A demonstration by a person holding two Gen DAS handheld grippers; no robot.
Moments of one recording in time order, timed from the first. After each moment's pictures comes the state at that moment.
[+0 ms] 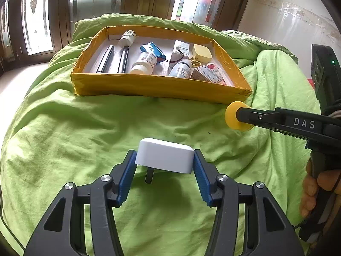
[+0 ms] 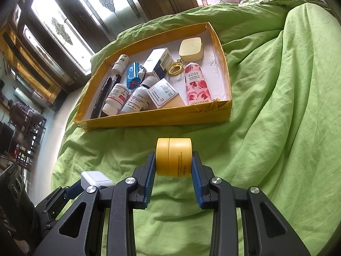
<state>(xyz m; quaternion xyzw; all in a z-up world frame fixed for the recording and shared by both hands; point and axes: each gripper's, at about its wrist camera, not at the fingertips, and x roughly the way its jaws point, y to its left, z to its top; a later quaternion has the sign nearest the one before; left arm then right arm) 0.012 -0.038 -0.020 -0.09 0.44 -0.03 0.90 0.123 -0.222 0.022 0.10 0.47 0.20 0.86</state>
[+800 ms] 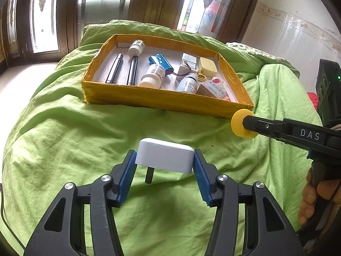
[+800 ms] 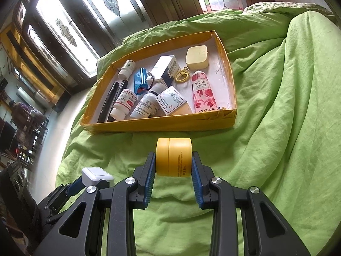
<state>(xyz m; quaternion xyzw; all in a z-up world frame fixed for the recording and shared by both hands) 0.009 -0.024 -0.010 -0.11 0.41 -0.02 0.90 0.115 -0.218 0.035 0.10 0.45 0.20 0.86</state>
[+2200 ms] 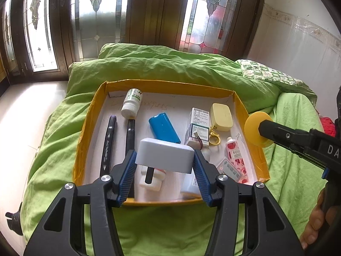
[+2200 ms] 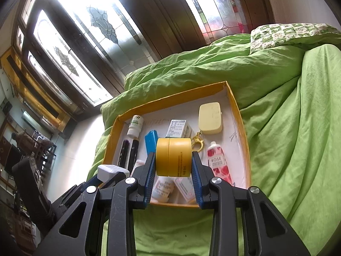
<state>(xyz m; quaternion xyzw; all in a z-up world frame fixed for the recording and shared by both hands) 0.142 -0.014 0.044 -0.07 0.40 0.00 0.91 0.202 -0.205 0.097 0.16 0.40 0.20 0.88</state>
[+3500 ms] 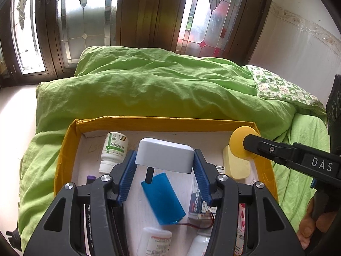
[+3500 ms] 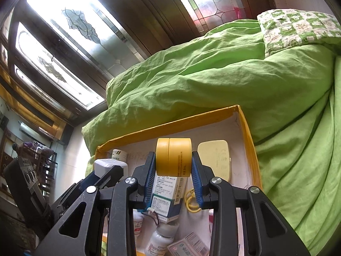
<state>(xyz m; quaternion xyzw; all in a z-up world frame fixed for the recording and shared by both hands) 0.264 -0.005 0.031 -0.08 0.42 -0.01 0.90 0.331 -0.193 0.080 0.19 0.45 0.19 0.85</state>
